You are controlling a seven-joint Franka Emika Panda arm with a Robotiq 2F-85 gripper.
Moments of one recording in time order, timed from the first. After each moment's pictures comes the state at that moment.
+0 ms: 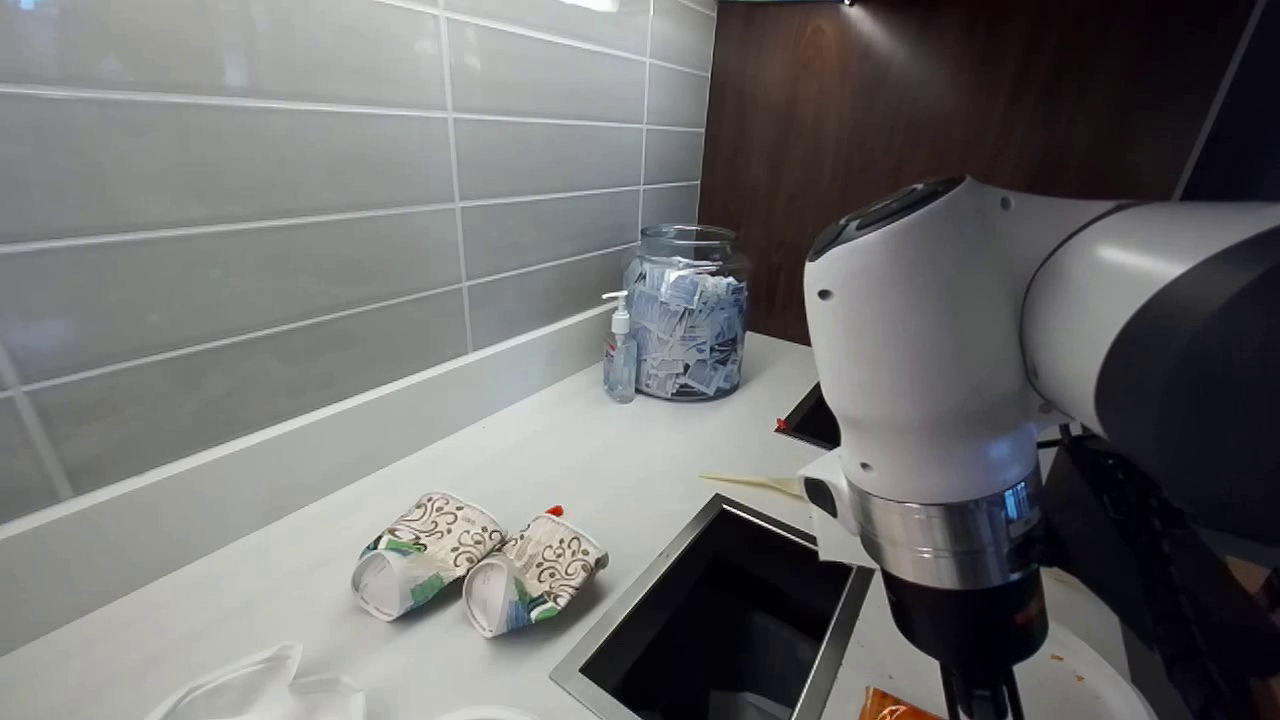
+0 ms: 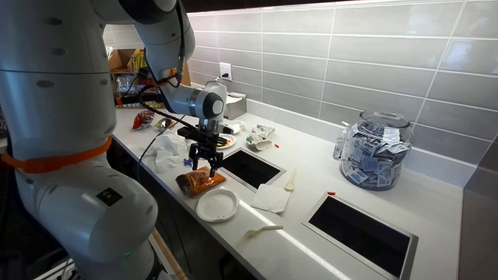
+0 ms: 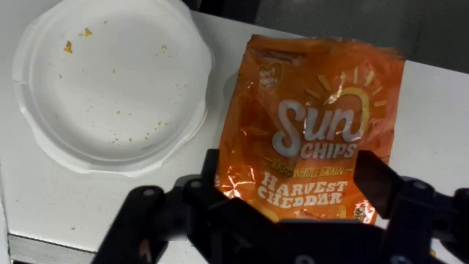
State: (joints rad) arm 0.30 0.18 0.28 -2.41 0.07 2.22 0.23
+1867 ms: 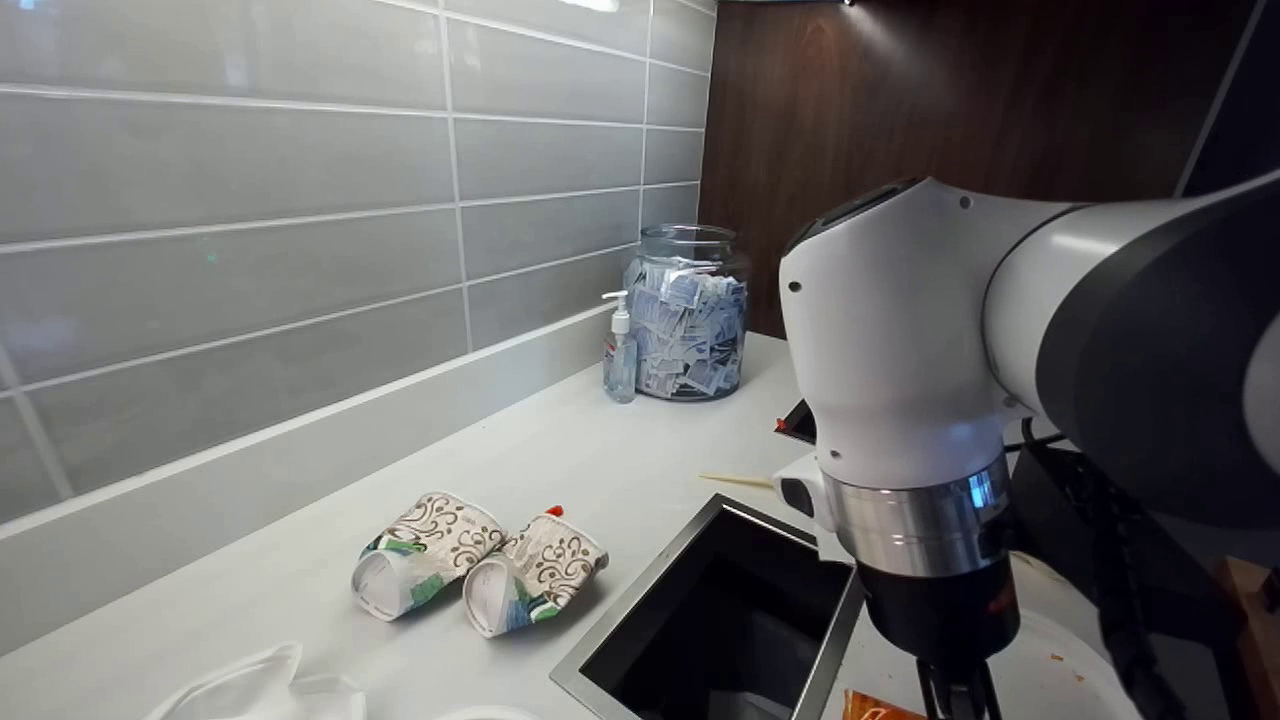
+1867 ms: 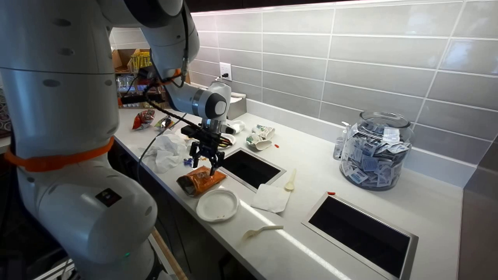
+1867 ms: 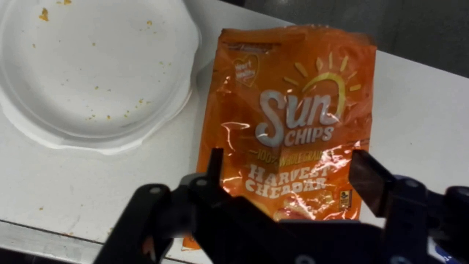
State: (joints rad) arm 0.28 0.21 0.28 -2.37 0.13 2.22 0.12
